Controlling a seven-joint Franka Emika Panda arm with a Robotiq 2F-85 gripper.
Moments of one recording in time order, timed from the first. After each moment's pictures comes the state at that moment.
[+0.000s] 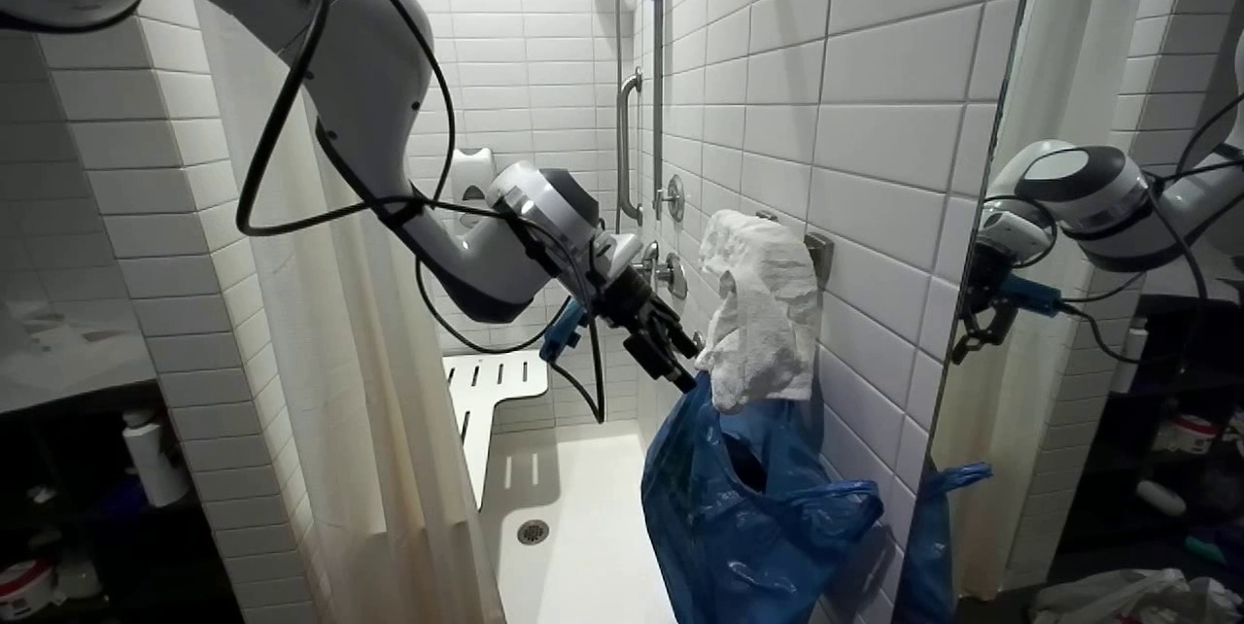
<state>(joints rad) -0.04 0.40 -0.51 -2.05 -1.05 2.58 1.94</state>
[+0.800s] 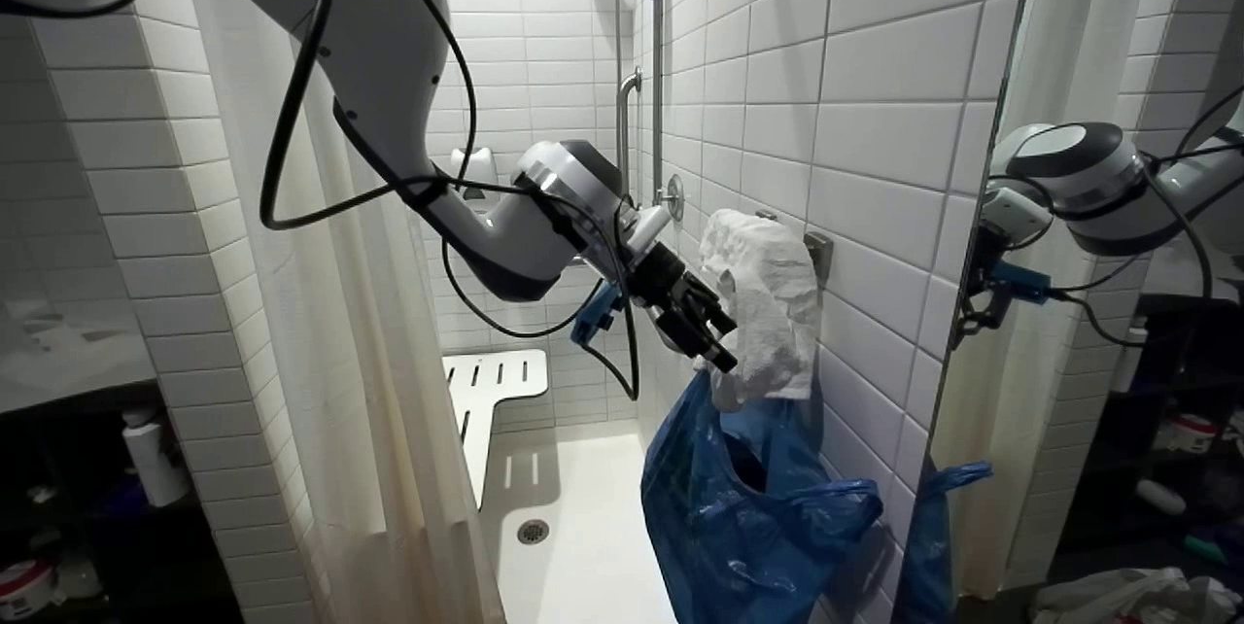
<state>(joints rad) -0.17 0.38 -0.42 -1.98 -1.12 2.45 1.96</state>
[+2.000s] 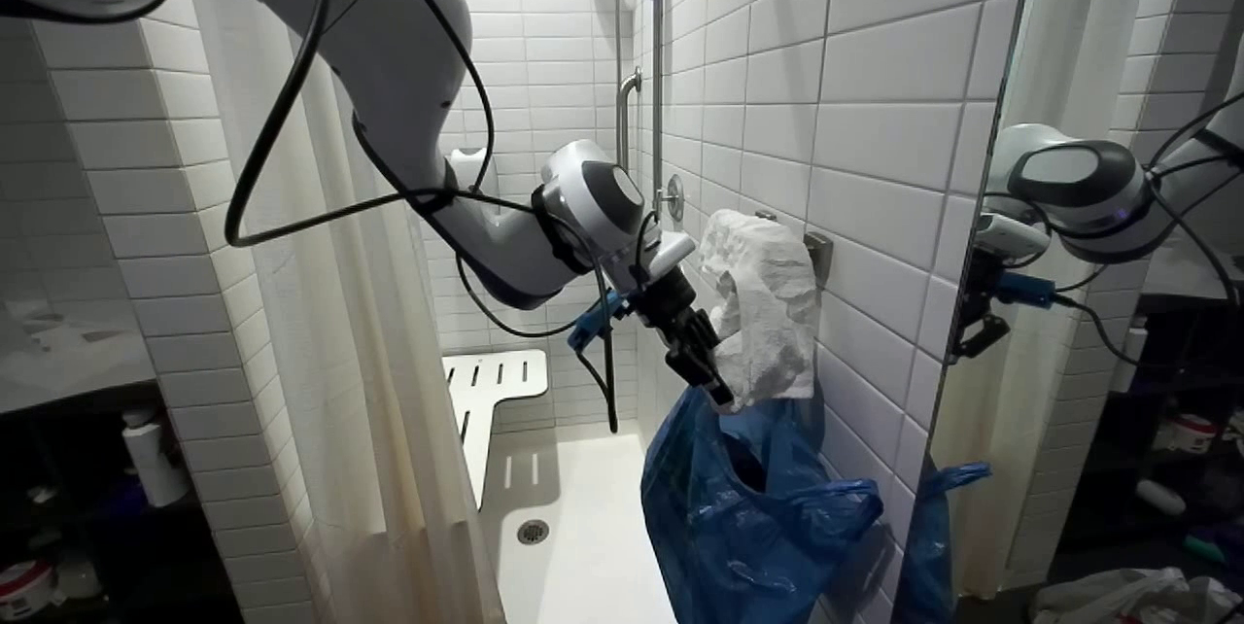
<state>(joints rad) -0.28 0.39 -0.35 -2.00 -0.81 2.52 1.73</state>
